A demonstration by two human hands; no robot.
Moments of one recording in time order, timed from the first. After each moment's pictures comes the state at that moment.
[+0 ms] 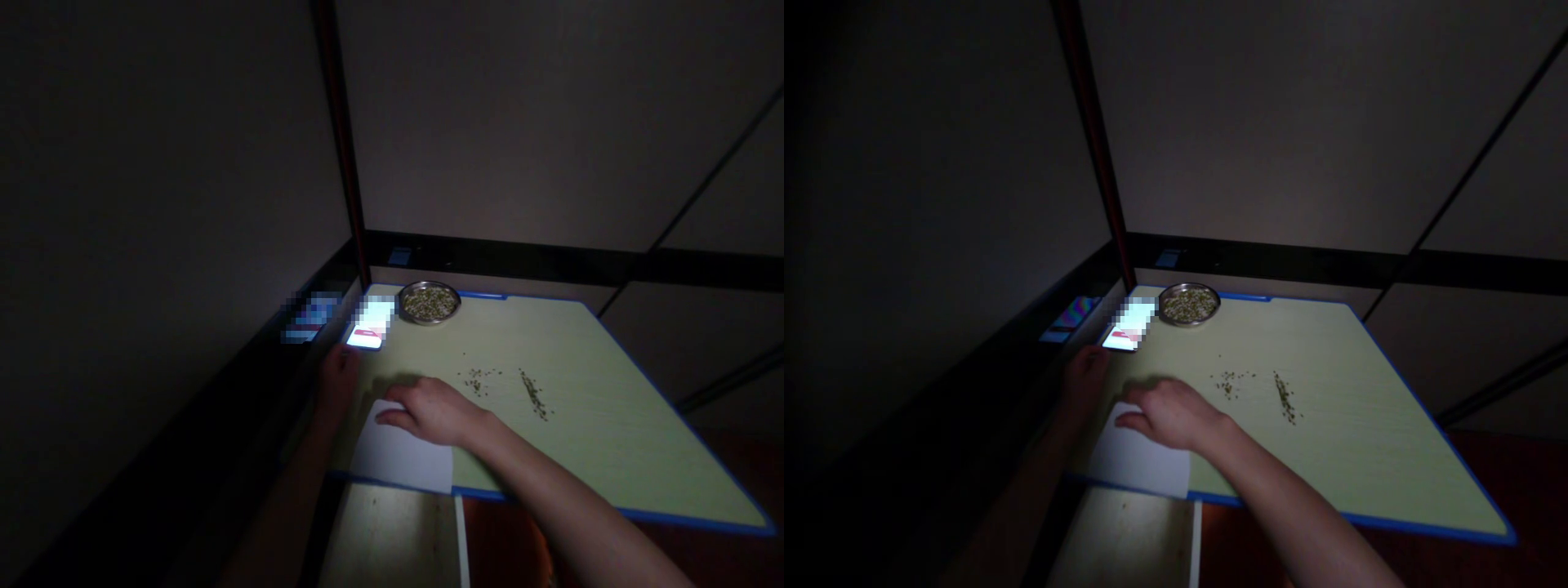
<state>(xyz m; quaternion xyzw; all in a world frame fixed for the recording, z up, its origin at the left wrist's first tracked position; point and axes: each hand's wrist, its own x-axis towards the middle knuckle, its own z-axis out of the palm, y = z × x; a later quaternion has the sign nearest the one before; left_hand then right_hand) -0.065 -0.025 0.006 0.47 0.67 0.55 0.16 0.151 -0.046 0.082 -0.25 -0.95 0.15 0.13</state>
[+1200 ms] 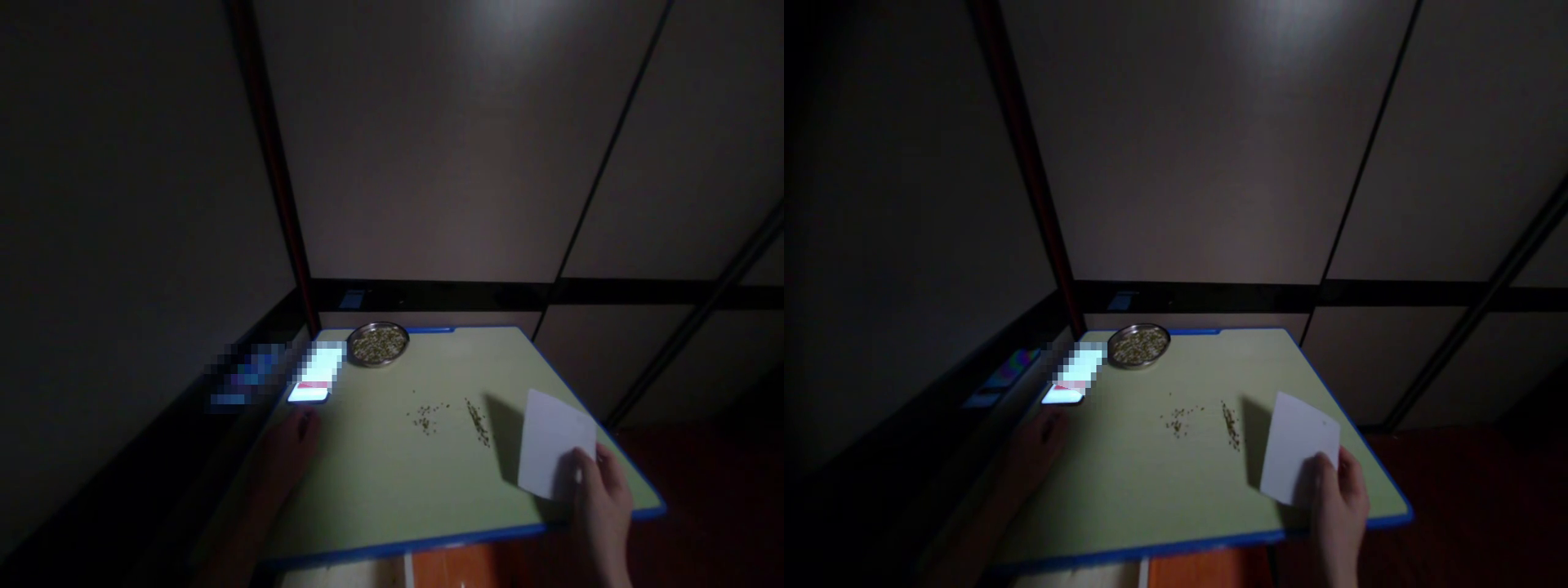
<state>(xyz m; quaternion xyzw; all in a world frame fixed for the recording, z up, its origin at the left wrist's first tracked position) -0.062 -0.028 0.006 0.61 0.73 0.28 0.07 0.385 -0.116 -0.008 -0.67 -0.25 0.18 0.68</state>
